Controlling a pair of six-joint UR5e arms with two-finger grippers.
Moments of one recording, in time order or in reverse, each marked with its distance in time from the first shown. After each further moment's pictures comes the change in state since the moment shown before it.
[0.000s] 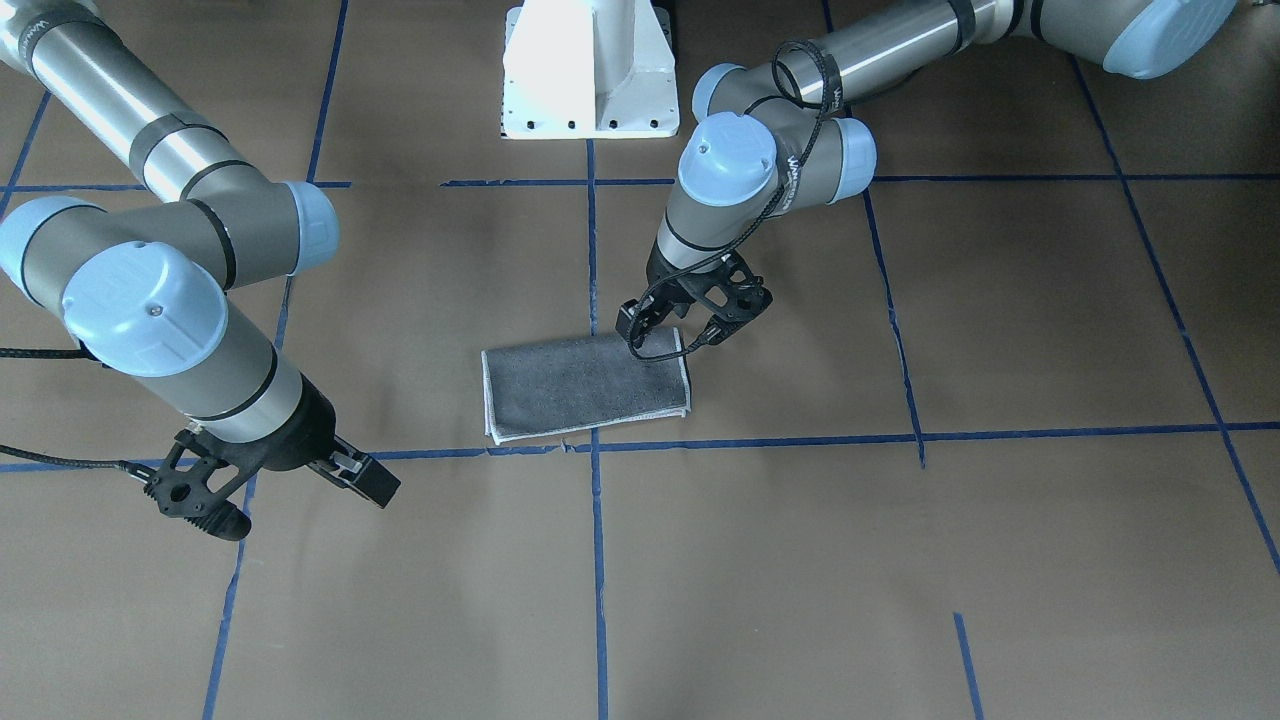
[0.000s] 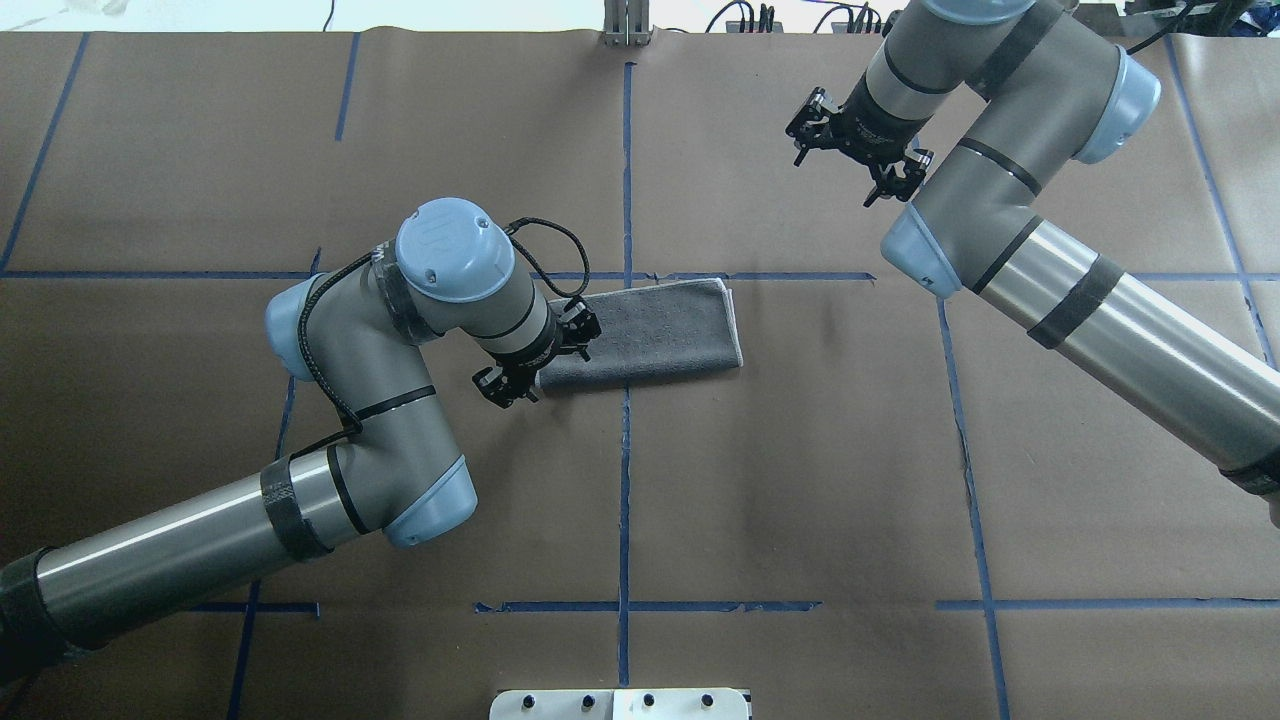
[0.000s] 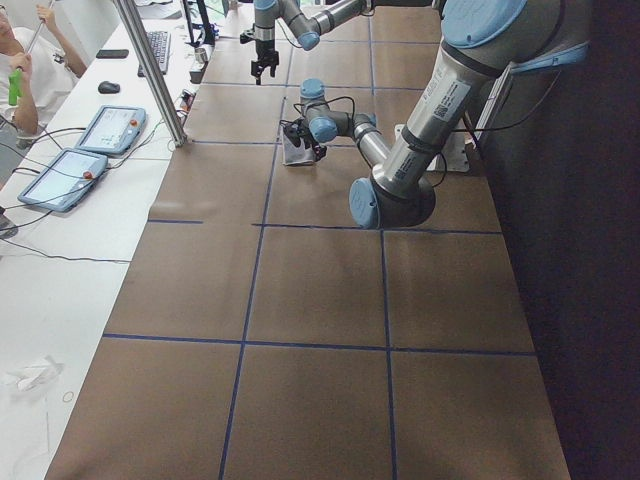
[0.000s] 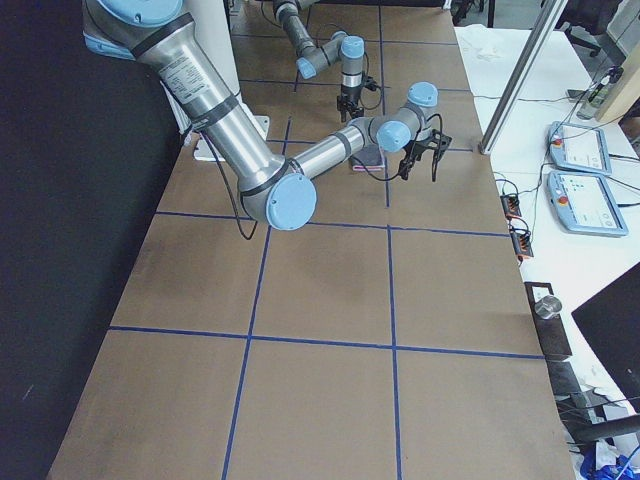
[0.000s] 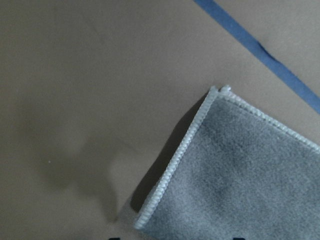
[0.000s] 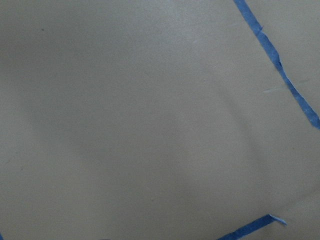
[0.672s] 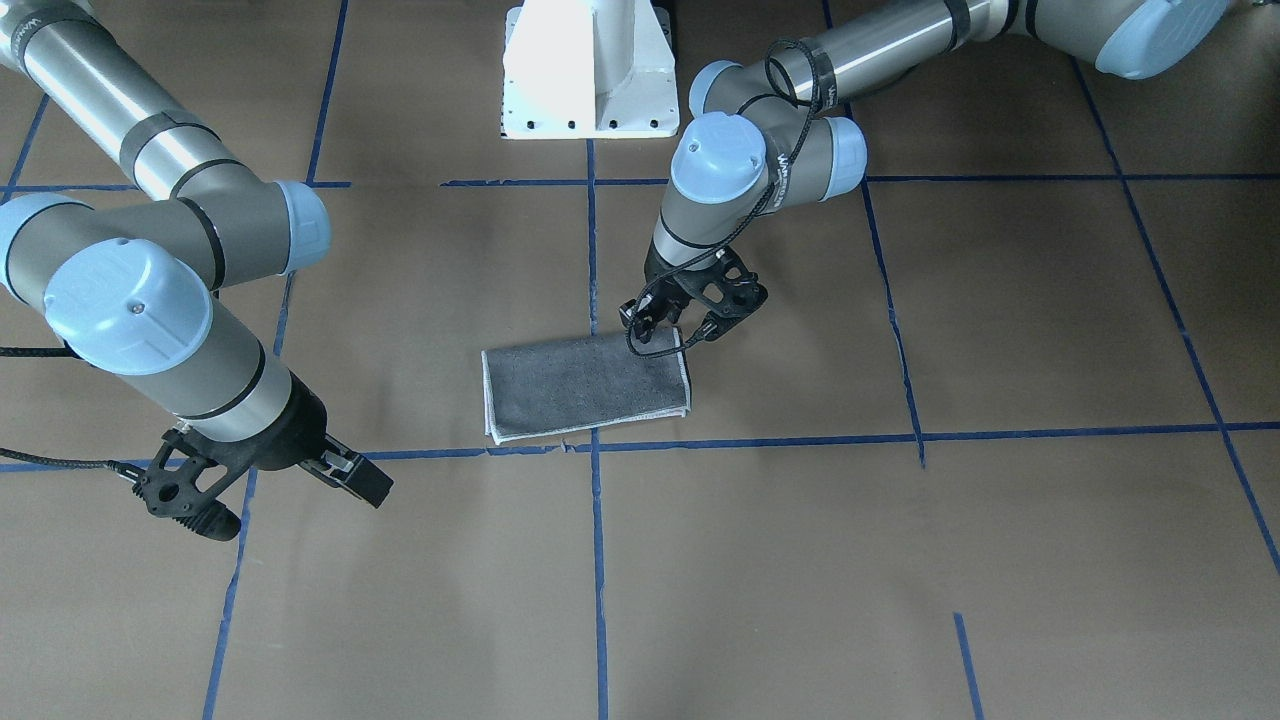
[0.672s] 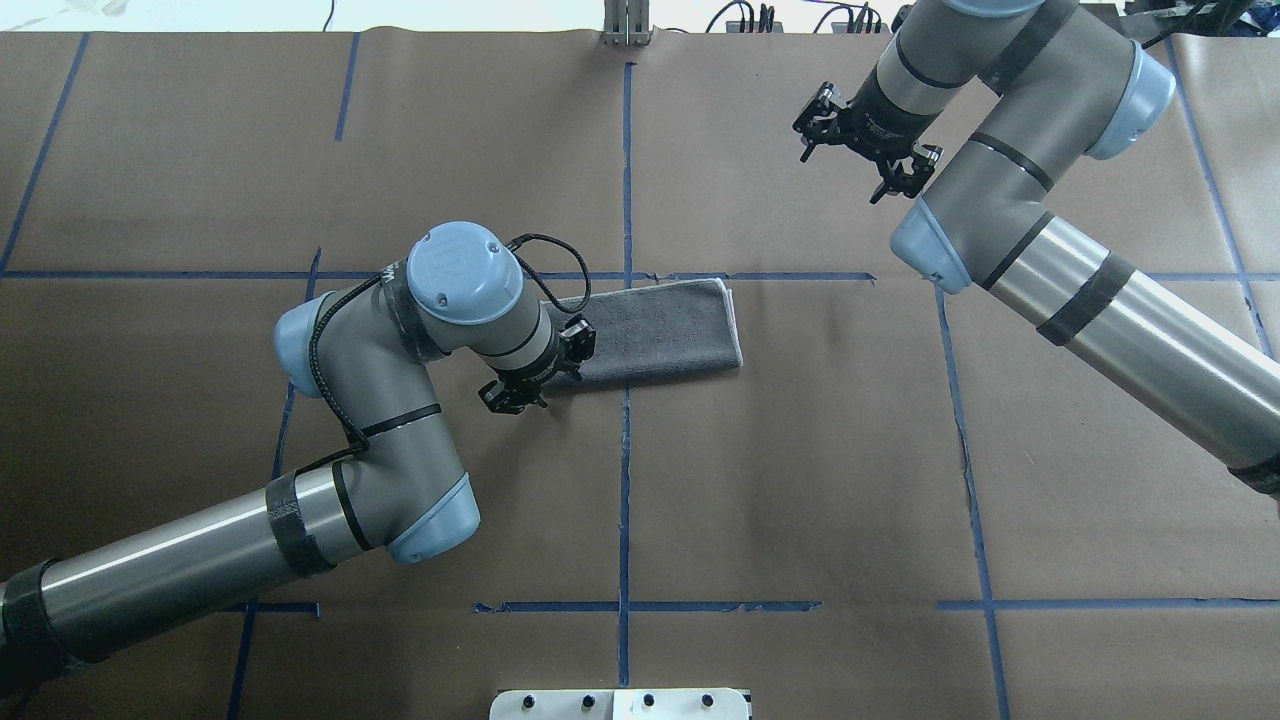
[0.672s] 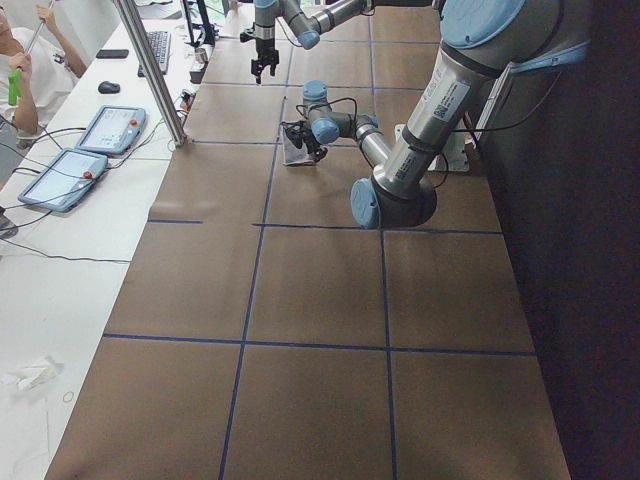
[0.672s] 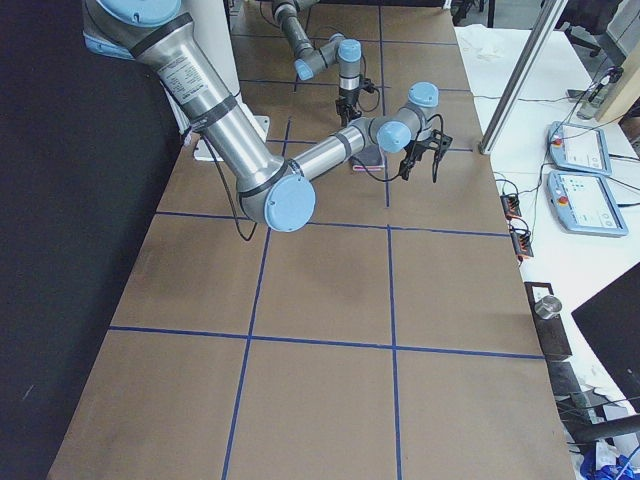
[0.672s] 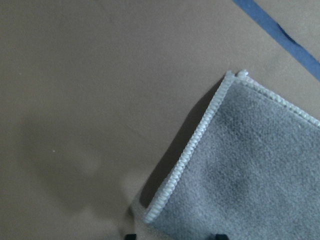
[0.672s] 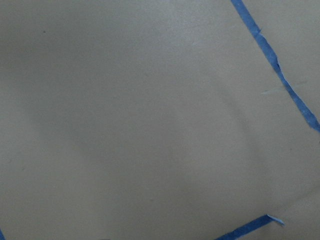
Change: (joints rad) left arm -0.001 0.008 0.001 0.003 0.019 0.000; right arm 0.002 -0.008 0.010 0.001 -0.001 -0.001
